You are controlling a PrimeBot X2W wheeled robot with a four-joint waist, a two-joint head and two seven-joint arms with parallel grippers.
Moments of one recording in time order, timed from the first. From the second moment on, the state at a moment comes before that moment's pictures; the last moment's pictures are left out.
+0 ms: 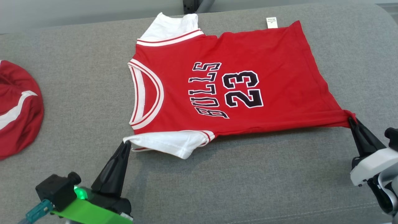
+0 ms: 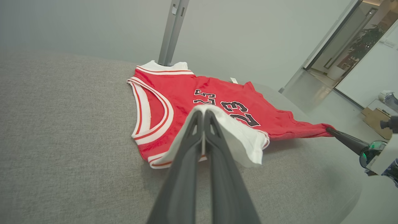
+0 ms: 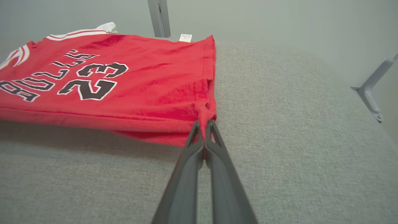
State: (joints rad) left arm 0.04 0.44 -0.40 -0.26 -0.75 -0.01 -0.14; right arm -0.23 -0.57 0.30 0.38 0.57 0.13 -0.27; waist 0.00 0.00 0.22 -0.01
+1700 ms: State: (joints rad) left arm -0.39 0.20 -0.34 0.30 -0.73 -0.08 -0.23; right arm -0.47 -0.43 0.19 0.42 0.49 0.13 -0.27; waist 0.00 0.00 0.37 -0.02
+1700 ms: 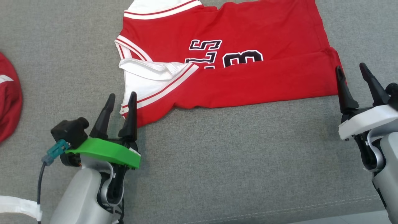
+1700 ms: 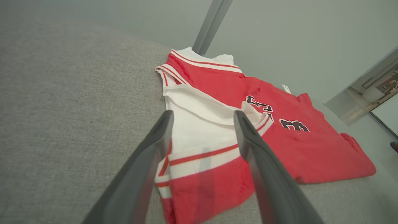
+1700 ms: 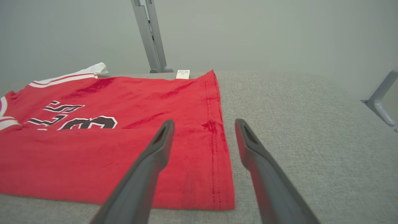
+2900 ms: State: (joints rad) left arm -0.29 0.19 -0.37 0.30 -0.79 0.07 -0.04; right arm -0.54 -0.34 0.28 0.70 0.73 0.13 -0.27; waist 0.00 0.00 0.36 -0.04
